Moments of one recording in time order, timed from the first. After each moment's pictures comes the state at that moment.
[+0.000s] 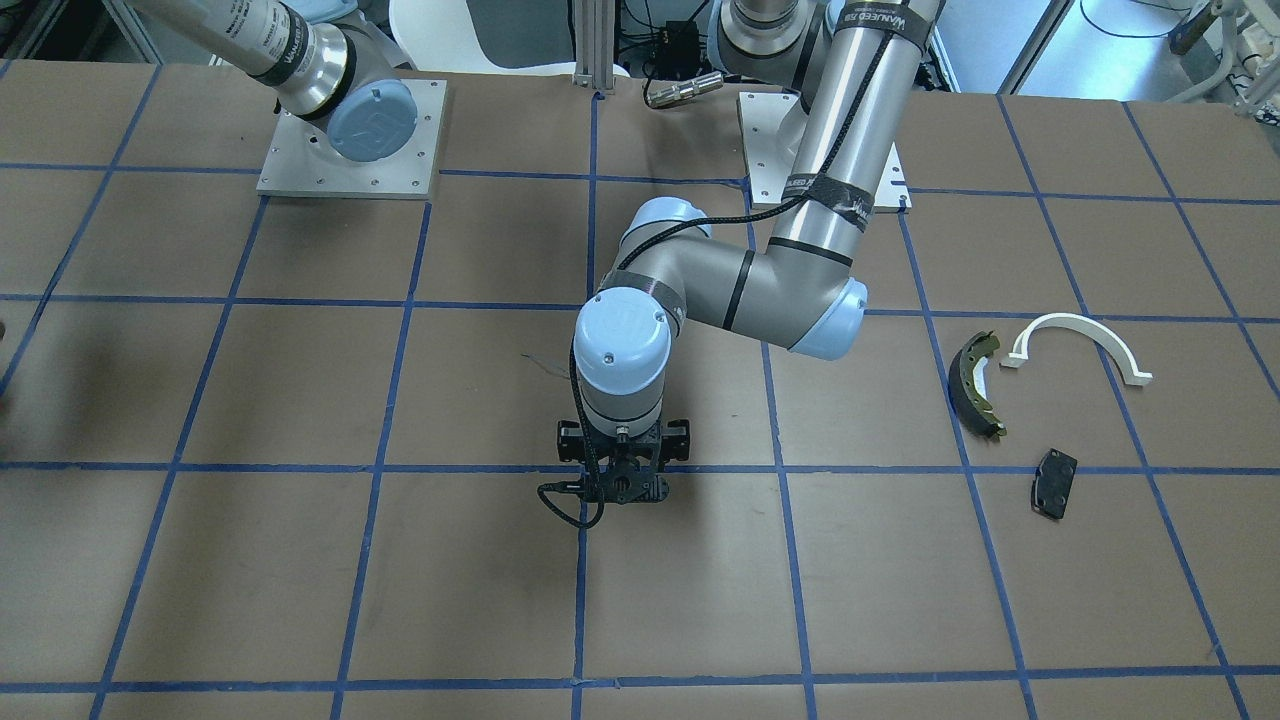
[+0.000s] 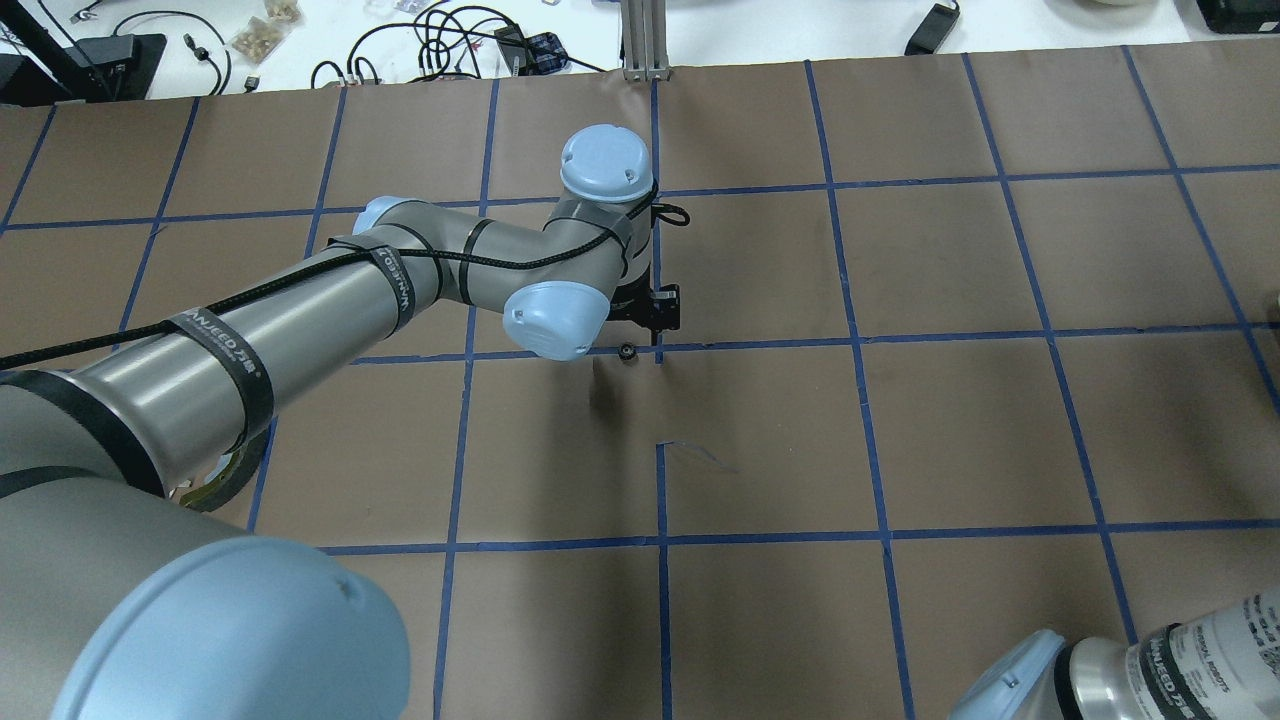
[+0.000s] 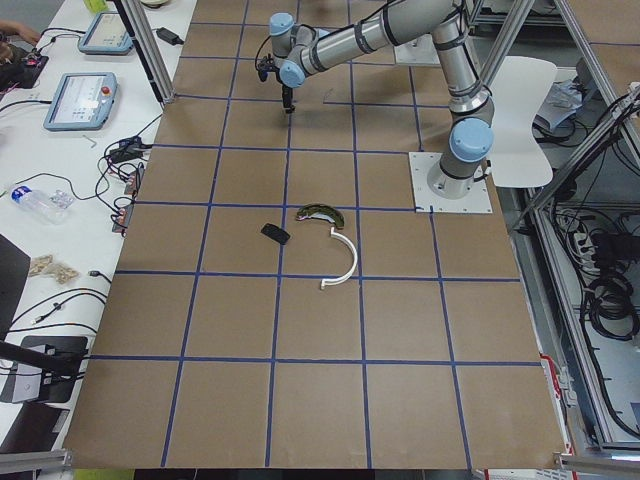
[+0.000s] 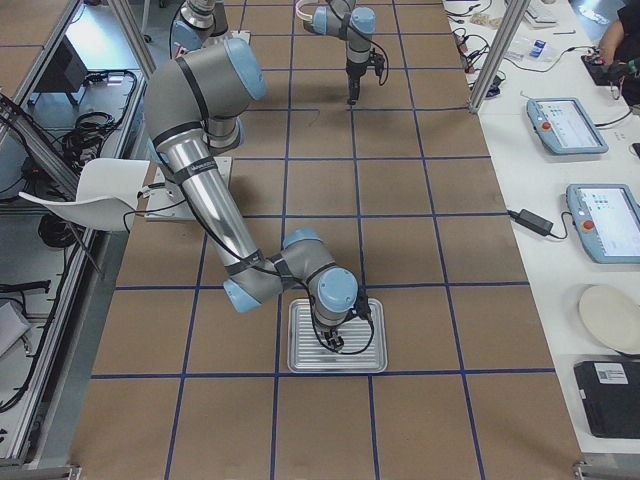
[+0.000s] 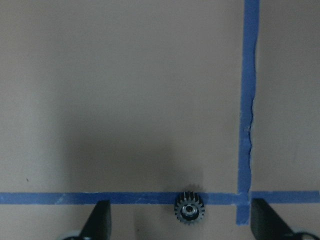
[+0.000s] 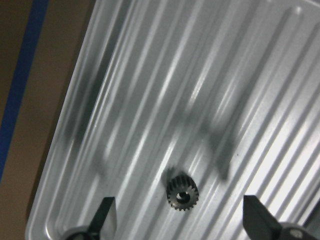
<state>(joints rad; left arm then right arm) -1.91 -2.14 -1.64 -0.98 1.60 -0.34 0.55 -0.99 1.59 -2.13 -1.62 -1.41</state>
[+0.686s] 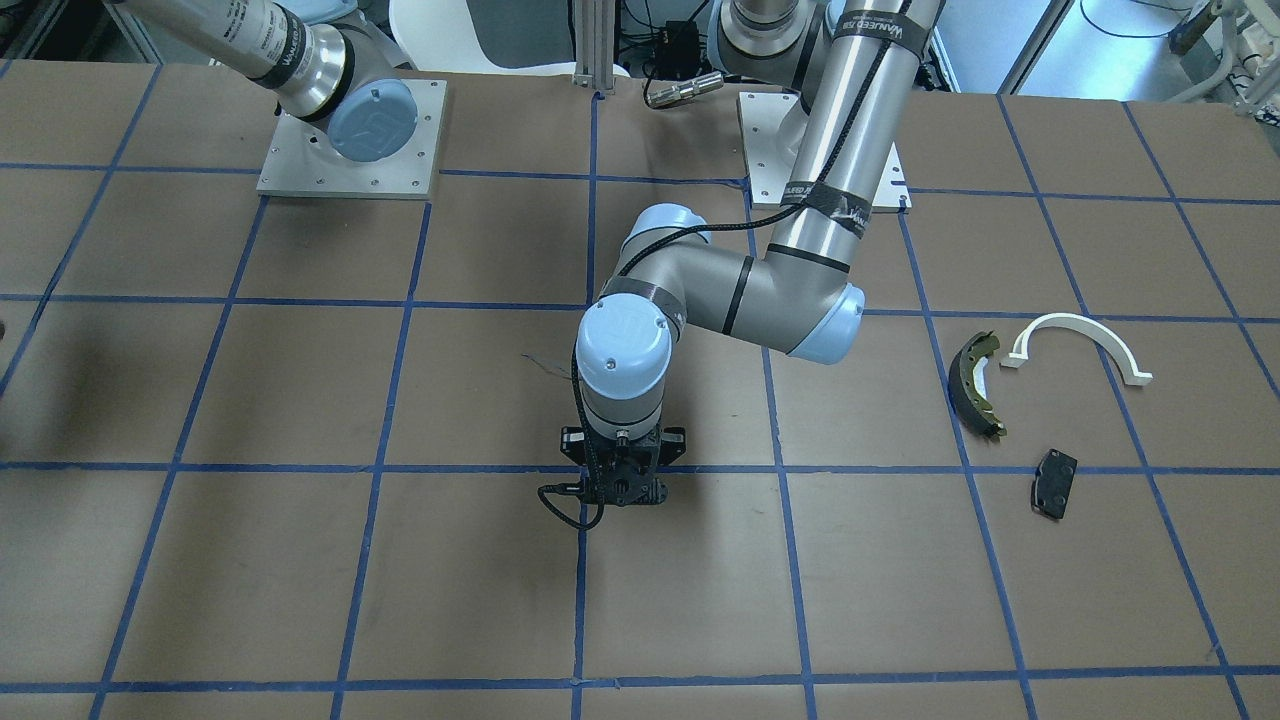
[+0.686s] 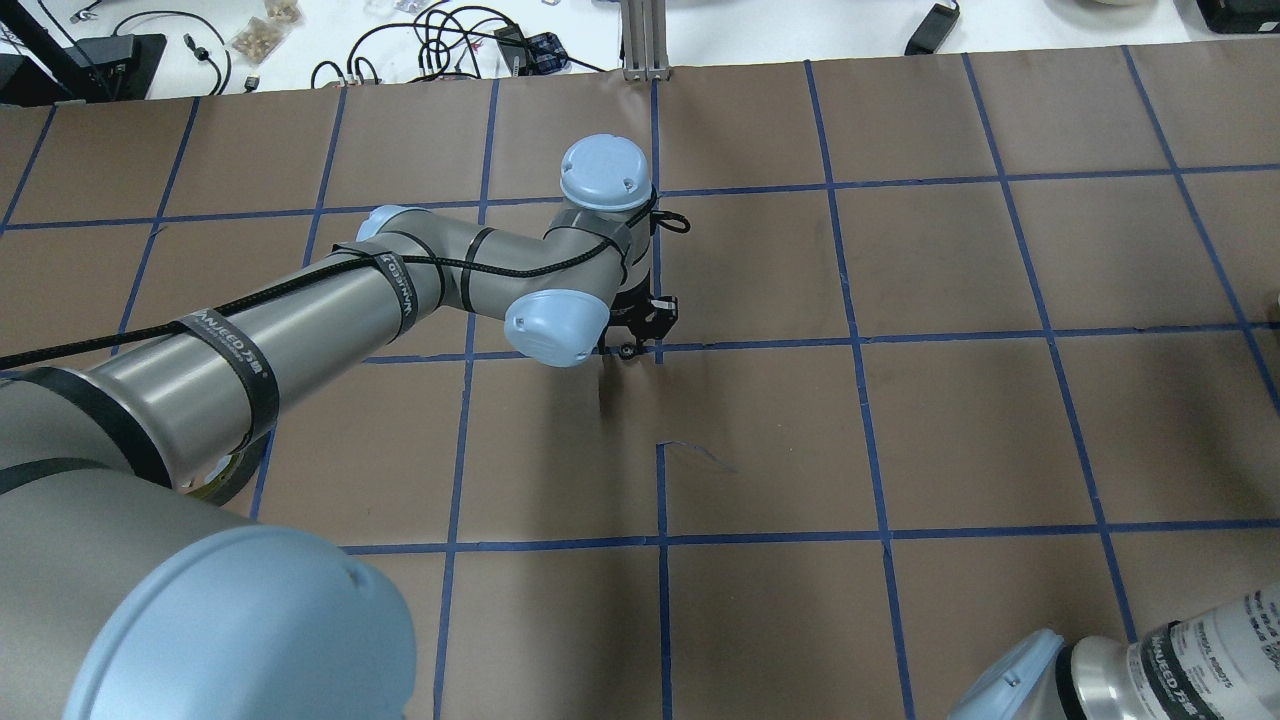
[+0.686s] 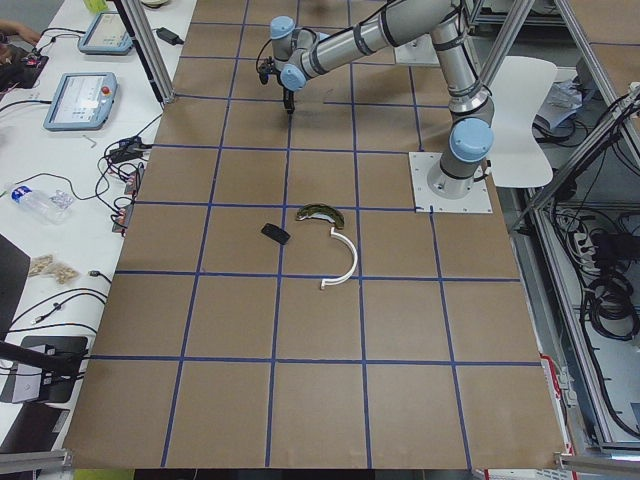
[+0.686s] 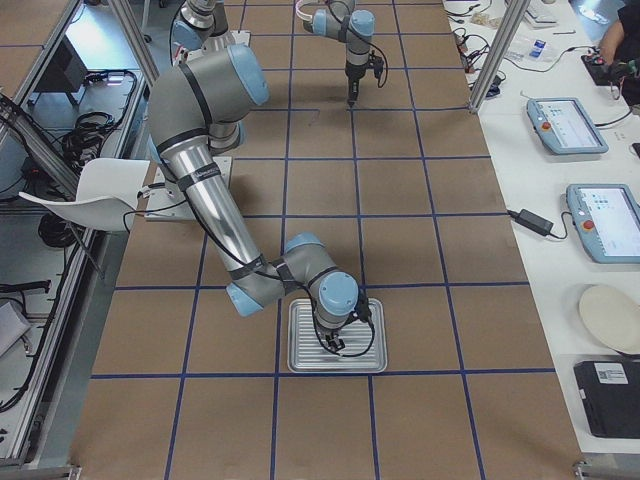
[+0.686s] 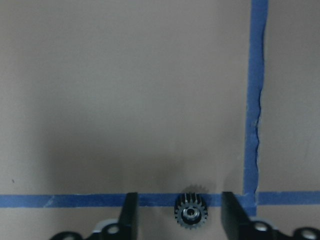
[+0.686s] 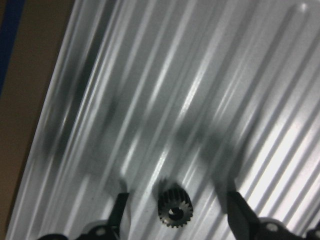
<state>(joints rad) -1.91 -2.16 -1.64 -0.96 1.60 -0.32 0.56 -0.96 1.59 -2.17 -1.62 -1.41</state>
